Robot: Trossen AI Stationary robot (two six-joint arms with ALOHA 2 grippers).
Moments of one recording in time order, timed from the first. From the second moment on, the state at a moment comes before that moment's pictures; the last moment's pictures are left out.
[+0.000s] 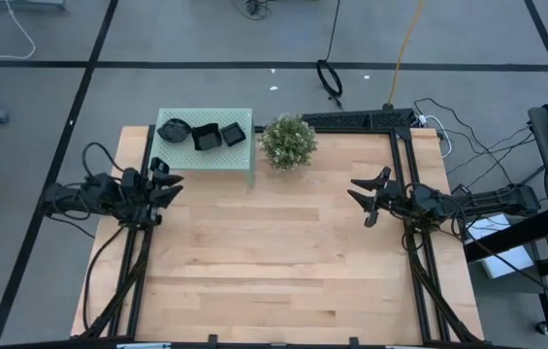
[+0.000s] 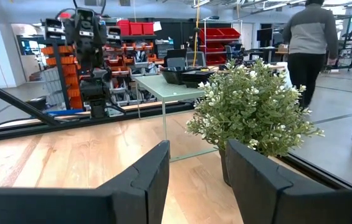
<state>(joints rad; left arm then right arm) -0.13 0.03 0.14 0.36 -0.20 -0.02 0.08 0.30 0.02 0.35 0.44 0.04</state>
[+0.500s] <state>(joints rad) -0.13 0.01 0.02 0.48 -0.38 0.02 0.08 0.30 0.01 0.35 0.44 0.04</state>
